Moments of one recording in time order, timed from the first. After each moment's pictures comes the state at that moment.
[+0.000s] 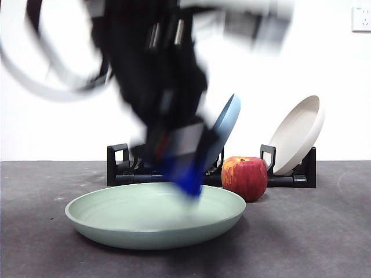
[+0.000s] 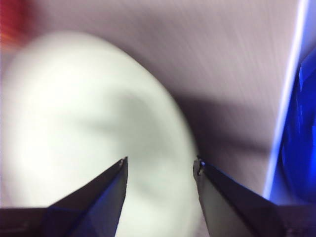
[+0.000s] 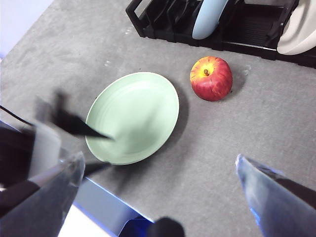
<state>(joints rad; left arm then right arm) -1.19 1.55 1.05 -0.56 -0.41 0.30 0.08 0.72 0.94 -0.97 -0.57 -0.09</state>
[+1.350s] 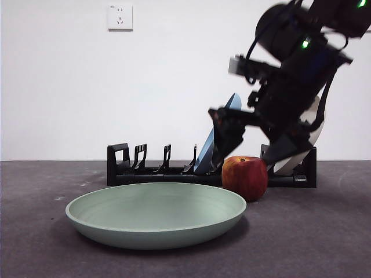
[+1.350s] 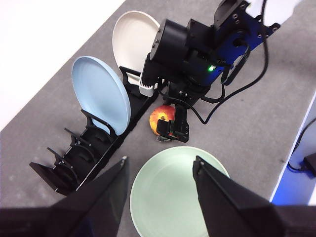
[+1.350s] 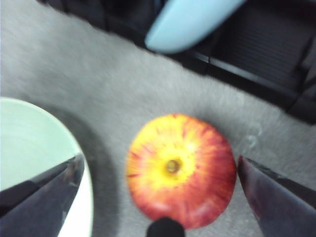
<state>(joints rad) -1.18 1.05 1.39 -0.91 -0.42 0.11 0.48 1.67 0.94 -0.08 -0.07 -0.01</state>
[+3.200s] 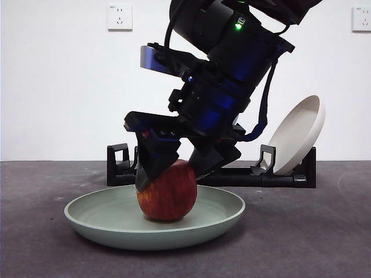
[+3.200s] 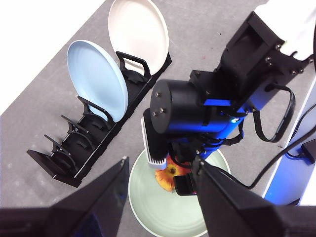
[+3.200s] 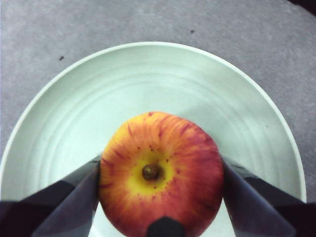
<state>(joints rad) -1.18 1.05 1.39 -0.97 -0.41 0.09 0.86 1.69 0.95 -0.12 0.02 0.03</state>
